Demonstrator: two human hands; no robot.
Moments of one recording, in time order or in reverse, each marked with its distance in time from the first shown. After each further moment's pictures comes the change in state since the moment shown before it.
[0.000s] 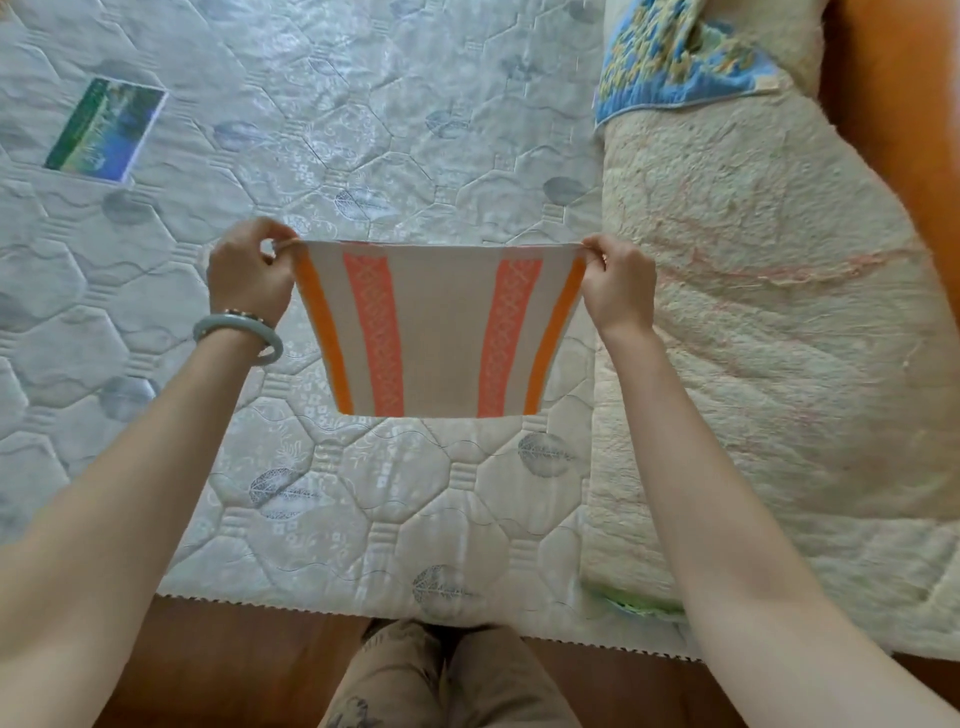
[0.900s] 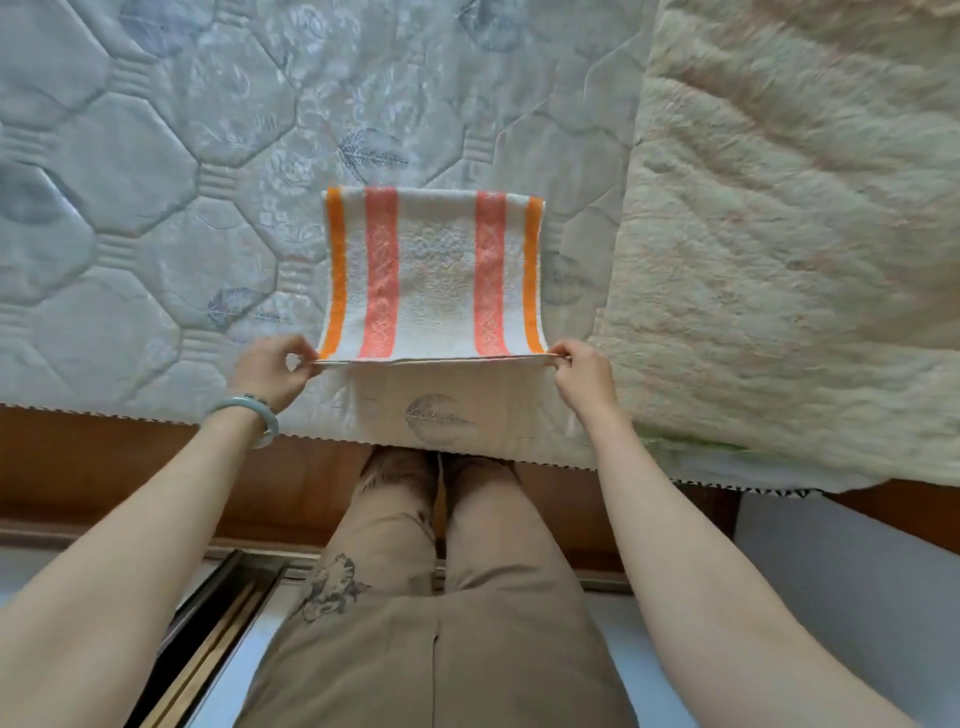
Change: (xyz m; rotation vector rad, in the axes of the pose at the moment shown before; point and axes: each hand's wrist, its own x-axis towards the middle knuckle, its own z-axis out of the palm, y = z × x) left_hand -0.280 -0.183 0.063 0.229 -0.772 -0.298; right_hand -0.304 0.144 0.088 -0.074 -0.656 0.523
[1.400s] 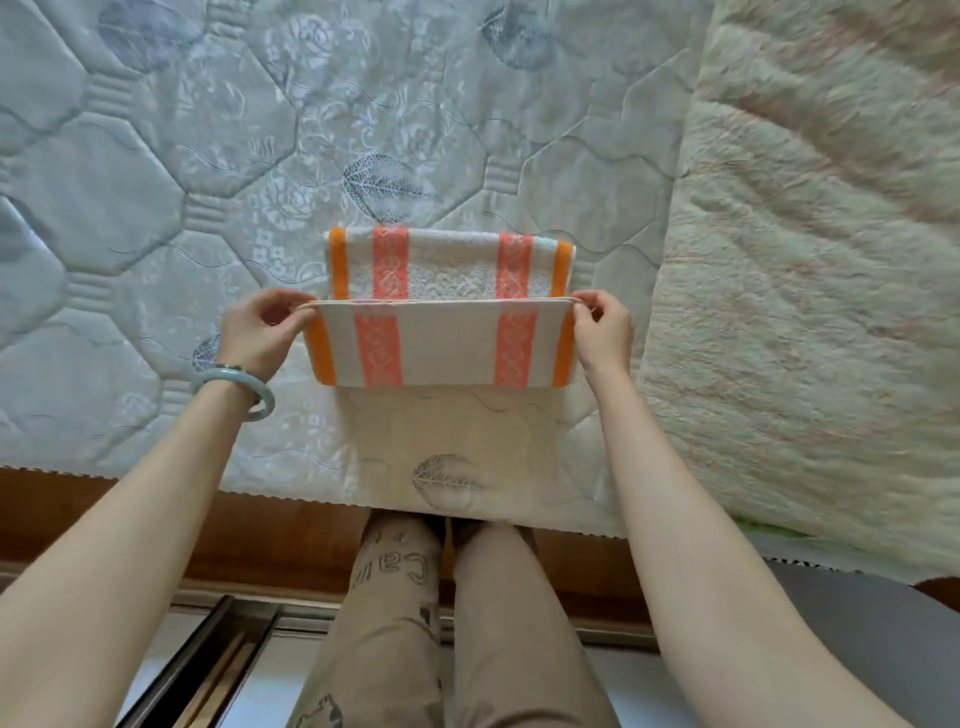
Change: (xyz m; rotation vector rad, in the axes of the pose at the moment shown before) left_hand 0.101 0.034 -0.026 -0.459 0.225 -0.022; right_hand 0.121 -0.056 0.011 0.415 0.250 0.097
